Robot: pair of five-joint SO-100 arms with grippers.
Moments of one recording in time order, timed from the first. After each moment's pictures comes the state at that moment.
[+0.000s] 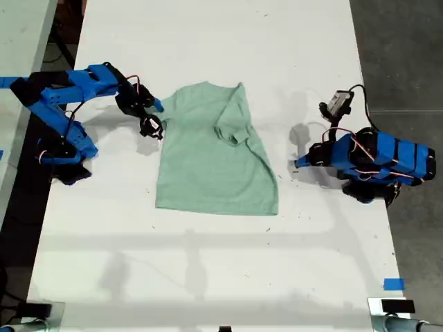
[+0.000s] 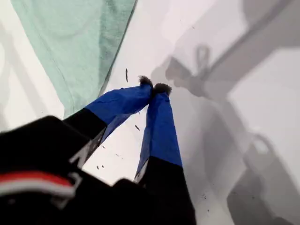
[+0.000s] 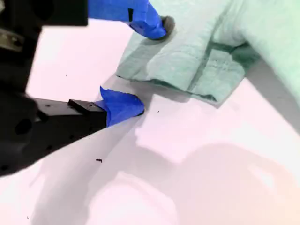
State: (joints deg) arm 0 -53.4 102.0 132.6 51.8 17.7; arm 1 16.4 200.0 174.4 80.9 -19.2
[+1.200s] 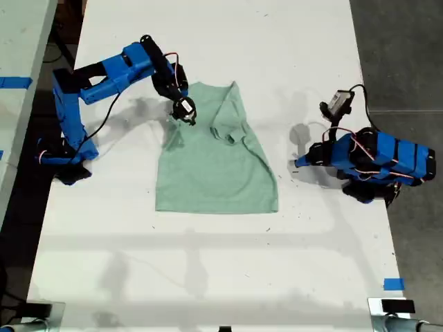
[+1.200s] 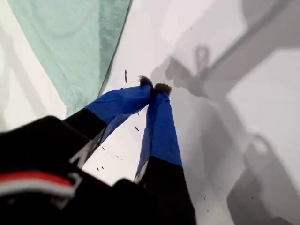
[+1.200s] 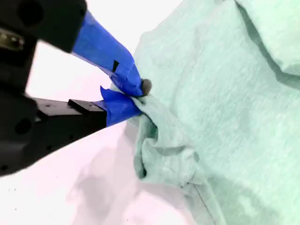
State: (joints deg) arm 0 -42.9 76.5 69.8 83.1 14.5; arm 1 17.0 200.0 174.4 80.9 -19.2
